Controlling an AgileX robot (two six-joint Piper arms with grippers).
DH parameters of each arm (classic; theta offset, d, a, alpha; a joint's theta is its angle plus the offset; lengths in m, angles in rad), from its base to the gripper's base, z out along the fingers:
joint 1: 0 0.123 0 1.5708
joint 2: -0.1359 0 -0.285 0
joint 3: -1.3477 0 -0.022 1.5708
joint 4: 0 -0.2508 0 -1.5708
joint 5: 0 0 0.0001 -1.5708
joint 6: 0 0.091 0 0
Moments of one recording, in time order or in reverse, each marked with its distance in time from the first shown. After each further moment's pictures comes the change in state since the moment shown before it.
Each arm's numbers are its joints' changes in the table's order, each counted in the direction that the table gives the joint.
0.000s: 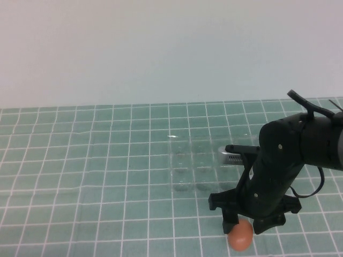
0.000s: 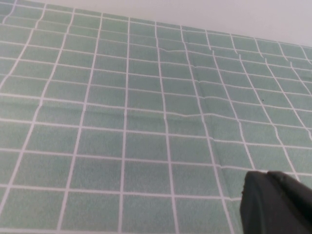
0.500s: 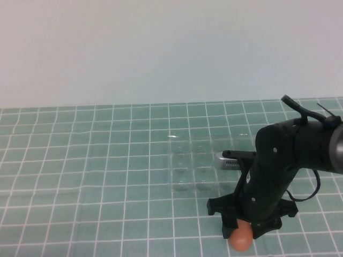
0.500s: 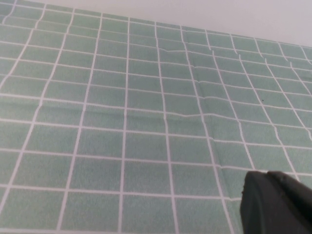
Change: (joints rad) right arm 0.000 -0.035 0.000 -0.022 0.016 -0.036; left arm 0.000 0.000 0.000 0.000 0.000 0.000
